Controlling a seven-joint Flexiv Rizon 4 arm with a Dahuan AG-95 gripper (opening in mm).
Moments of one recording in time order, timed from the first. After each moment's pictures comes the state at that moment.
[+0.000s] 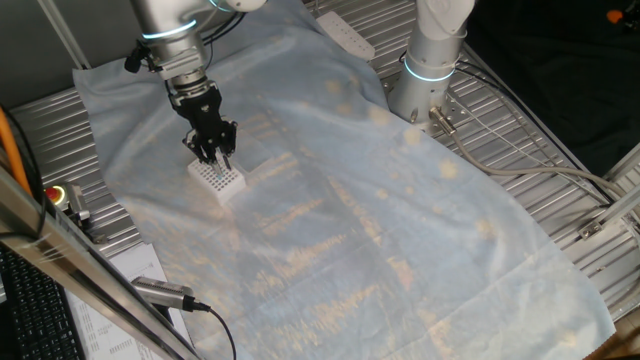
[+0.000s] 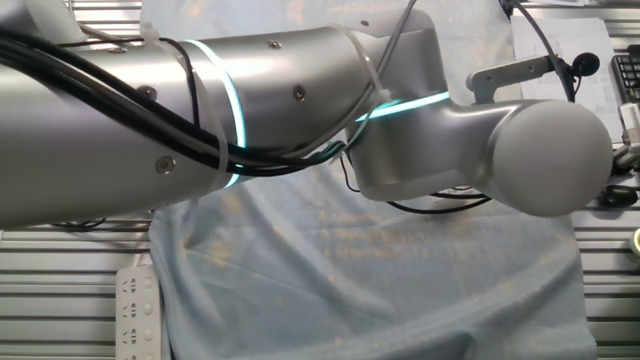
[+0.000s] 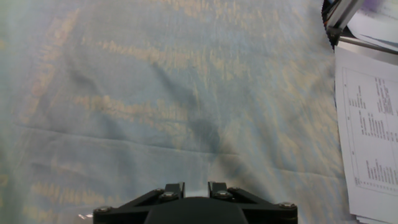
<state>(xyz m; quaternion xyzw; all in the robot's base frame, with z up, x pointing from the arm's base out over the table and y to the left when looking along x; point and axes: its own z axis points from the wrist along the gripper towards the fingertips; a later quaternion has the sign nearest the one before) 0.563 0.007 0.107 -0.76 0.60 0.15 0.21</state>
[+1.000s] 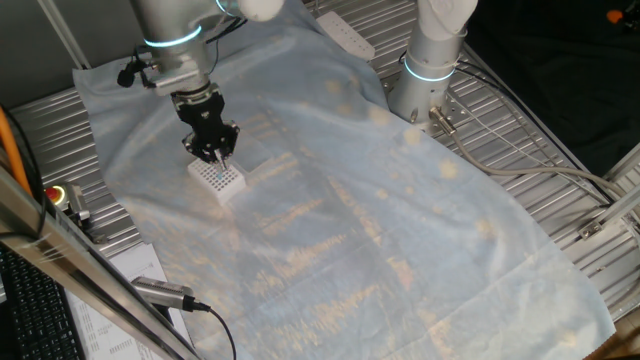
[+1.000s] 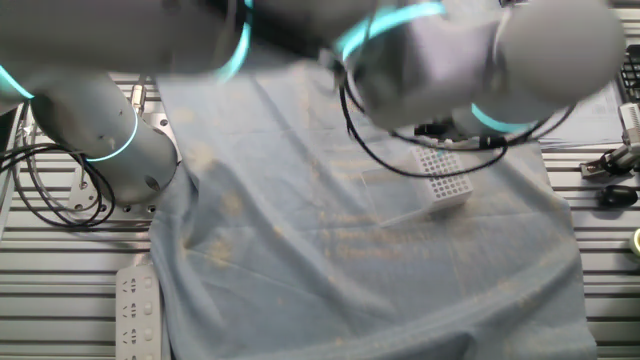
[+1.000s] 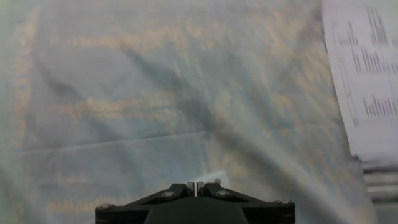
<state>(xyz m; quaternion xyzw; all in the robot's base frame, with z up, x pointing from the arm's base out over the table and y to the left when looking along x) 0.565 0.009 0.117 -0.66 0.74 0.09 0.10</state>
